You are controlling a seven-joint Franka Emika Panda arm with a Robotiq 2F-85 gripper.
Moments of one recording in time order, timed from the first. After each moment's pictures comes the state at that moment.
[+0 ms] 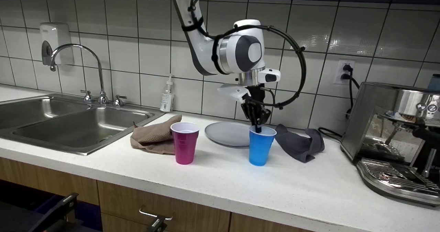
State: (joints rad) arm -0.06 0.49 -0.36 -2.06 0.01 2.76 0.42
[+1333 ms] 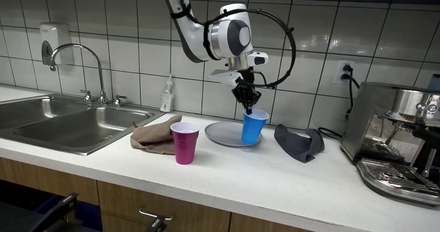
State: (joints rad) arm 0.02 0.43 -0.37 -2.04 -0.06 2.76 0.42
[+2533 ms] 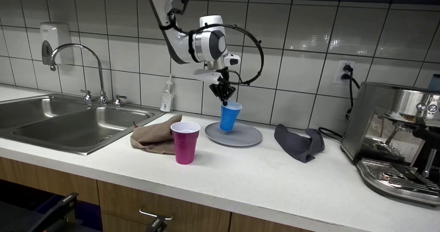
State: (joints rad) arm 0.04 0.62 -0.21 -1.74 -0.06 2.71 0.36
